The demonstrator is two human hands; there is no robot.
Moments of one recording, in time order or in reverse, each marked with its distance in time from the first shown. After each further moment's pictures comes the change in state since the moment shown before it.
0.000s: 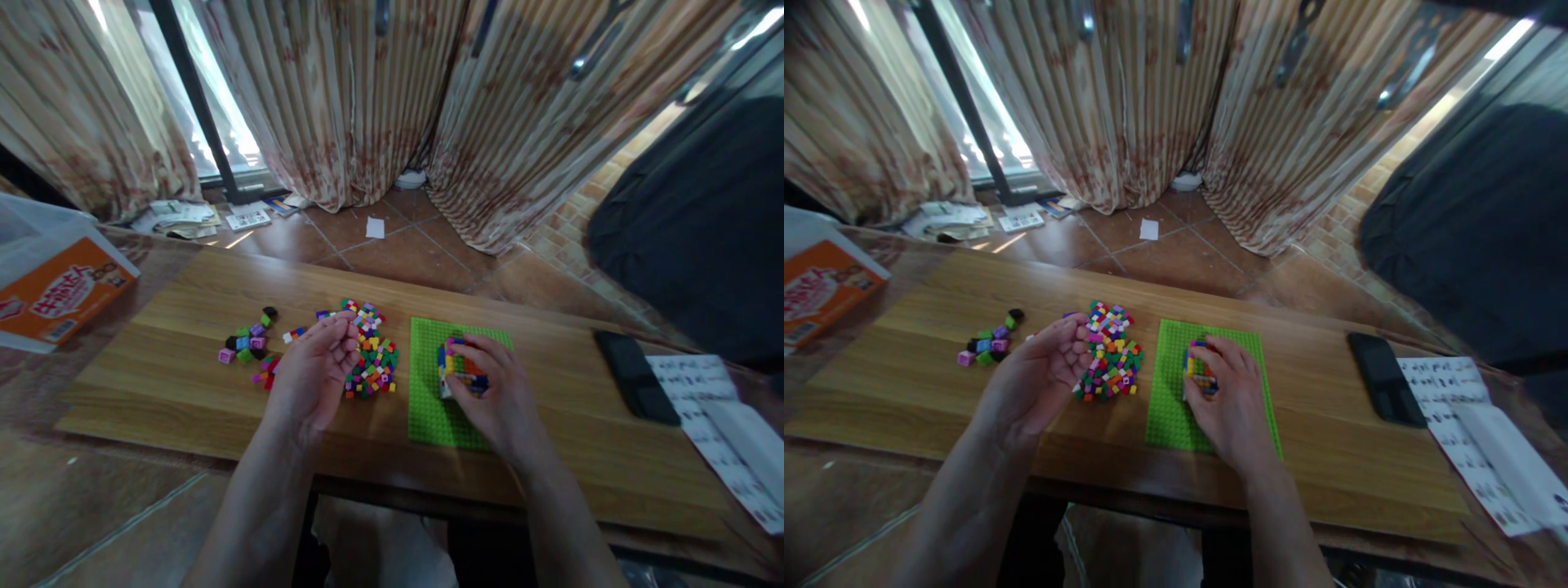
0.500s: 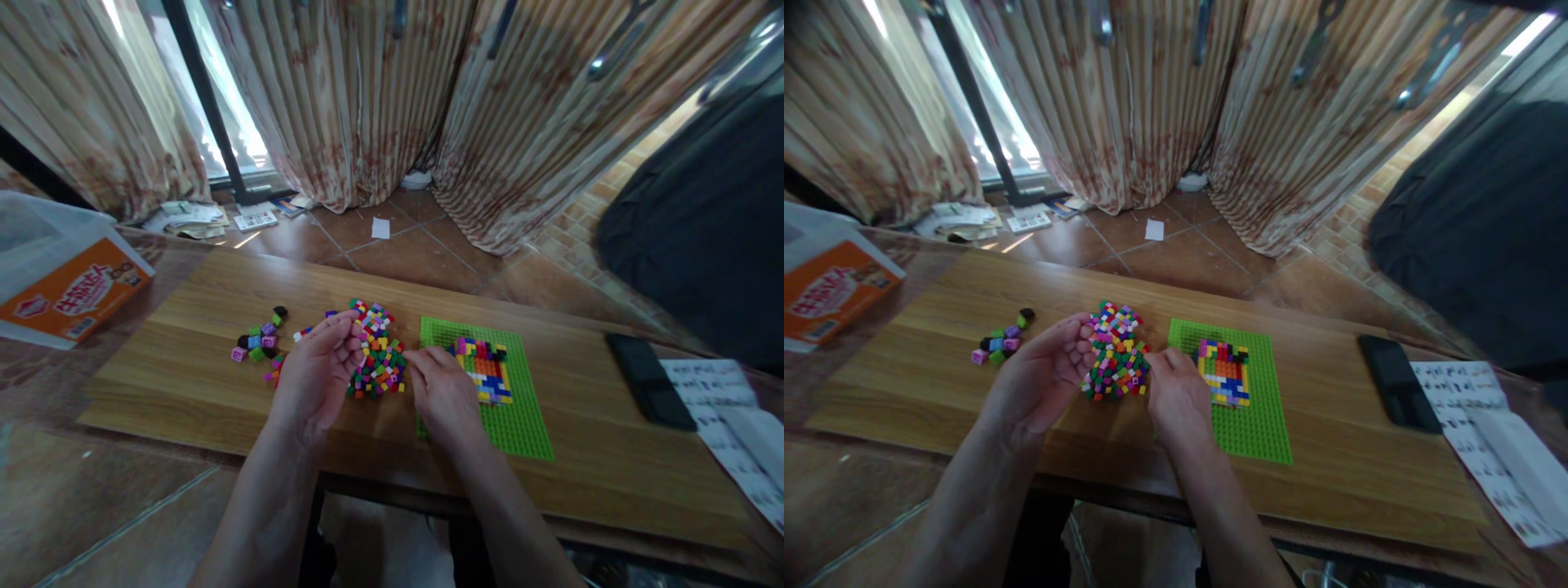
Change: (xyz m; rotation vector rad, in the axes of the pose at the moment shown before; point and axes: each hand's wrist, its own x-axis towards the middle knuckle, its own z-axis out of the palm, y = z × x) left_hand -0.001 0.006 -0.002 -0.017 0.031 0.012; right_hand 0.011 -0.058 0.048 0.015 -0.218 0.016
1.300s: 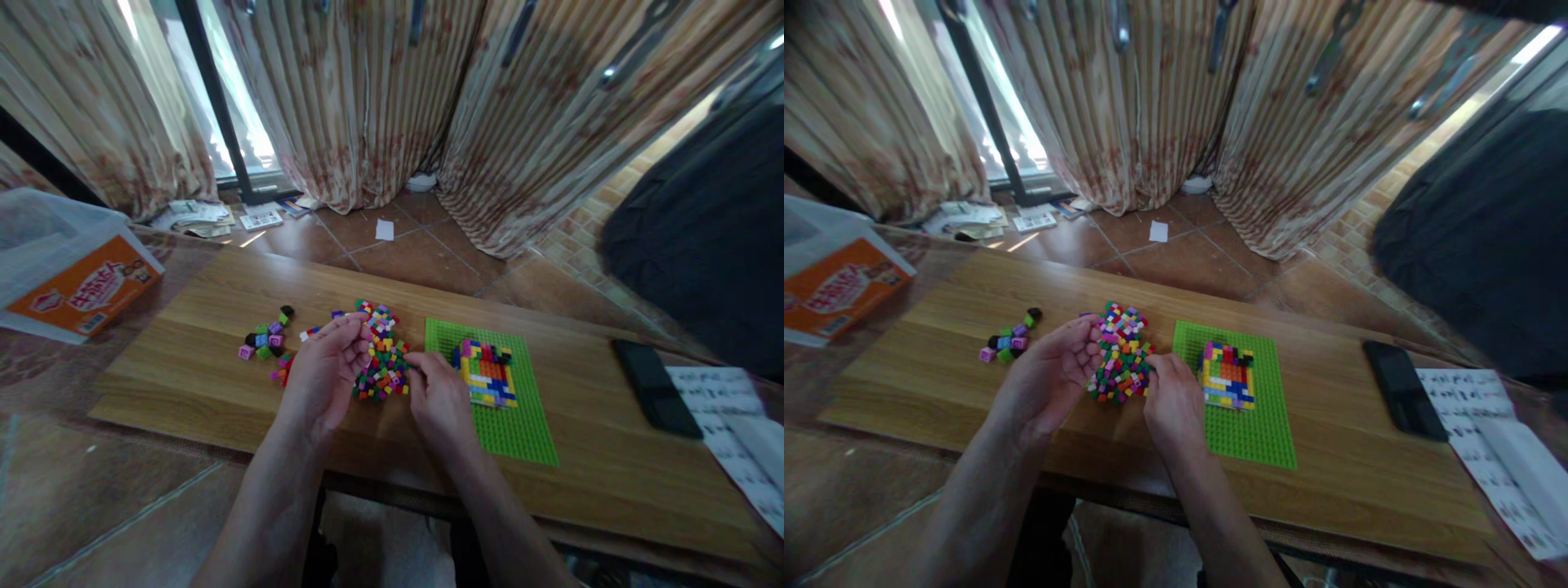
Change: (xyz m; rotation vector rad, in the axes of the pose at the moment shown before) left_hand -0.001 0.000 -0.003 0.075 -0.035 -0.003; right_hand -0.003 -0.014 0.007 0.293 0.066 0.154
